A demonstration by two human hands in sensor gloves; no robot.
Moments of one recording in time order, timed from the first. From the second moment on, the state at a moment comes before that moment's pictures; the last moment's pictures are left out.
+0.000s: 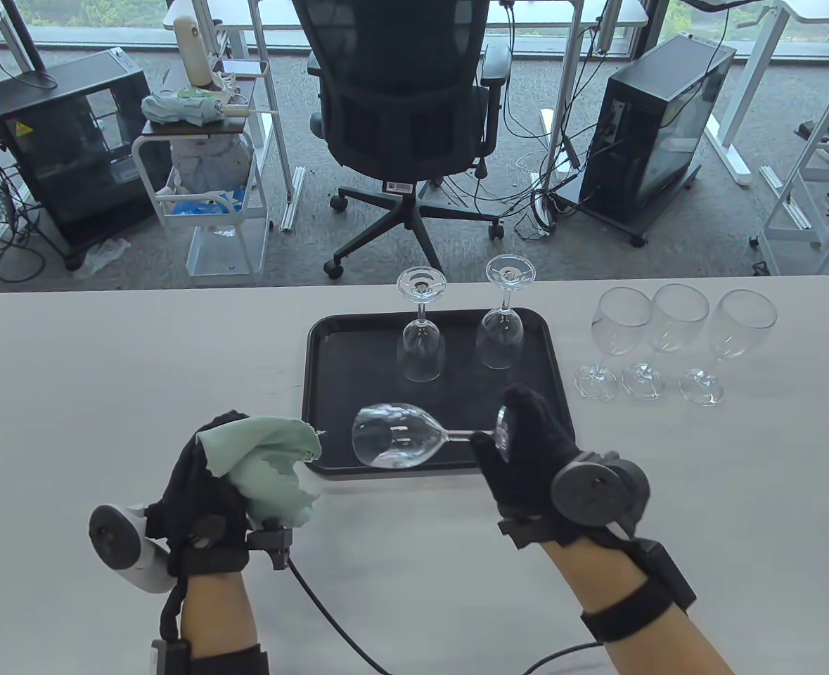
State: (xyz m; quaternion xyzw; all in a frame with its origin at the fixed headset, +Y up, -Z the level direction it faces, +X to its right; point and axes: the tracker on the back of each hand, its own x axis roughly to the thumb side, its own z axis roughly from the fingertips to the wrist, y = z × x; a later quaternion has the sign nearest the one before) left_hand -0.290 -0.688 -0.302 0.25 -0.09 0.72 0.64; right_hand 0.103 -0.625 -0.349 0.23 -0.27 0.90 0.24
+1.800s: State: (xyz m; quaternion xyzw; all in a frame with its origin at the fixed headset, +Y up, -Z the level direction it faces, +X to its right) left_hand -0.271 -0.689 -0.301 0.25 -0.10 0.73 0.63; right_hand 0.398 -0.748 -0.393 -0.33 -0.06 0.85 0.41
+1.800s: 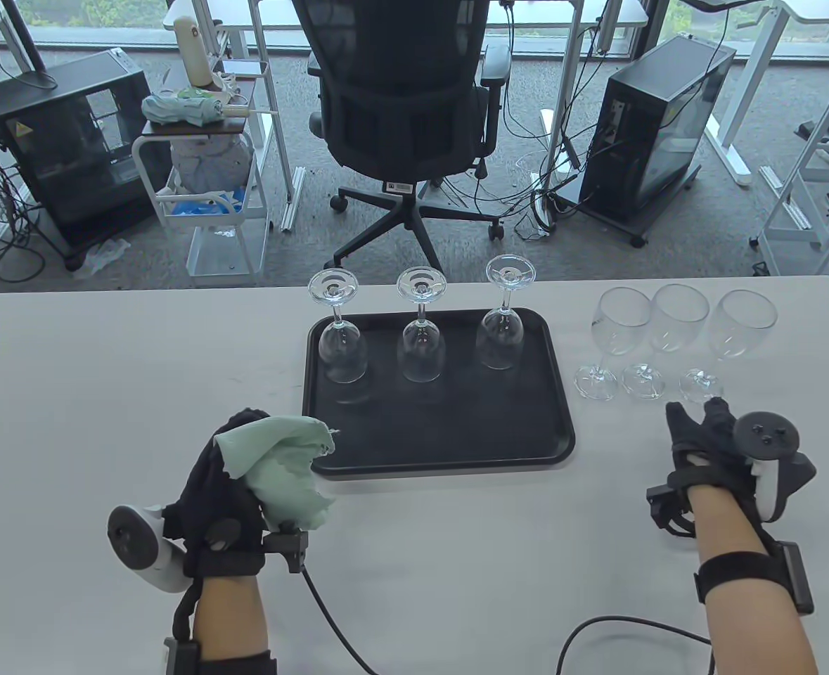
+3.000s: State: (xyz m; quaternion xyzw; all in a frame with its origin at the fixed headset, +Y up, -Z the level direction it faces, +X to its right) left_hand -0.266 -0.683 -0.297 0.26 -0.12 0.70 0.66; right_hand 0.458 -0.710 -0.433 -0.14 -0.34 0.79 0.50
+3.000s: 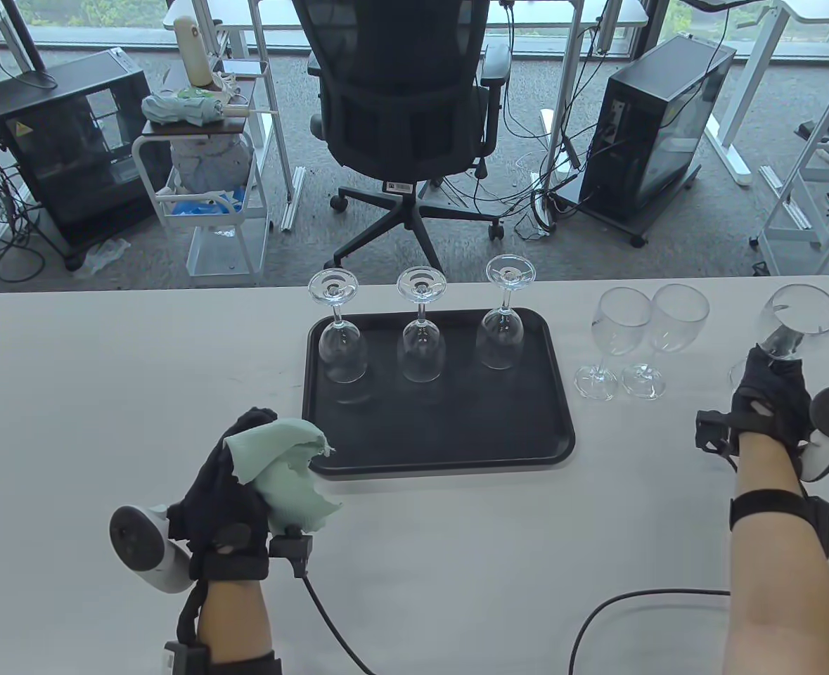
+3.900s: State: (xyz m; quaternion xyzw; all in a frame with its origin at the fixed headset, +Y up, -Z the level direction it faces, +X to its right) left_hand -0.213 -0.686 -0.304 0.24 -0.18 0.70 0.65; right_hand 0.132 -0.688 -0.314 0.22 -0.29 0.93 0.02
